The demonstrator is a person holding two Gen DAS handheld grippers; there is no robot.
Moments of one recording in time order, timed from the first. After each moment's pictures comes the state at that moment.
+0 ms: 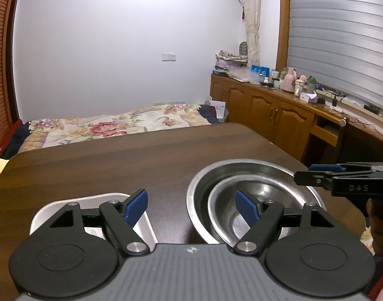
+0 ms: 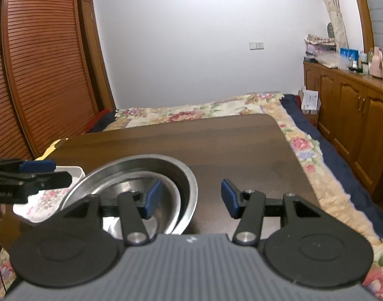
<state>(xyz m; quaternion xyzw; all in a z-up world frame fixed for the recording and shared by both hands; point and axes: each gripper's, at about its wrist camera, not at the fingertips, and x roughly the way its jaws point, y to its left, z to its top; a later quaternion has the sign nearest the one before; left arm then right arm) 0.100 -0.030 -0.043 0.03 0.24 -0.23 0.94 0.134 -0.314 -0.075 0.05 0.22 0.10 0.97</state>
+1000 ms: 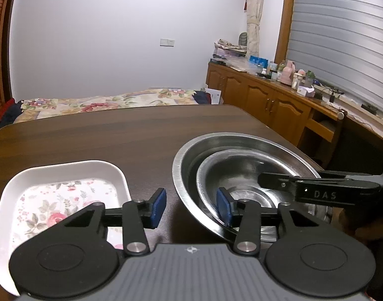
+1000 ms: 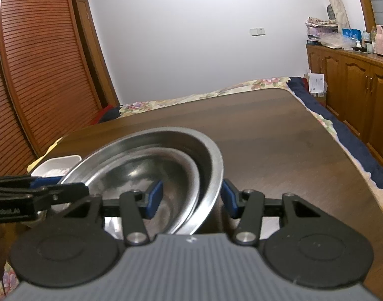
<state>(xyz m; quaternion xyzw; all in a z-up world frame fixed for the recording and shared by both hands) 0.101 -0.036 -0.072 0.00 0.27 -0.24 0.93 0.146 -0.299 -0.103 0.09 0.23 0.11 0.96</state>
